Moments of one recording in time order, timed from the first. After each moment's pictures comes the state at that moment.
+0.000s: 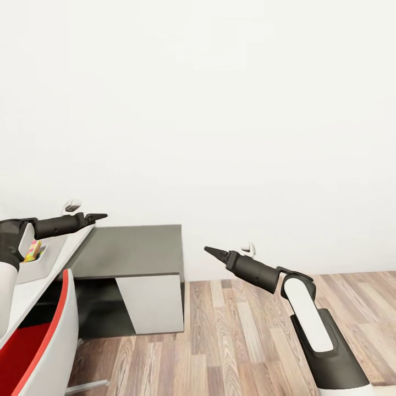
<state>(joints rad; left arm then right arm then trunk) -1.11 0.42 0.32 -0.59 -0.04 0.72 -1.04 -0.45 -0.02 0.11 -1.58 -1.01 0.89 0.18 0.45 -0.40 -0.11</state>
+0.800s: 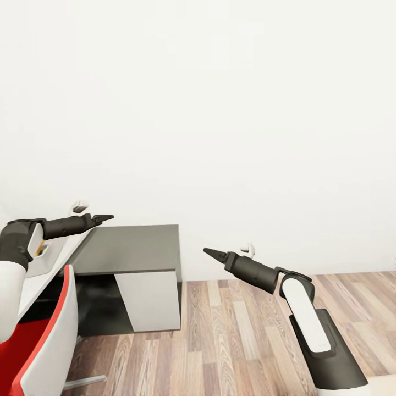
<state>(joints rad) -1.11 0.39 0.31 -0.59 -0.05 0.72 -1.04 -0.45 -0.02 0.12 -1.58 -0.96 0.89 0.18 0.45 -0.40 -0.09</state>
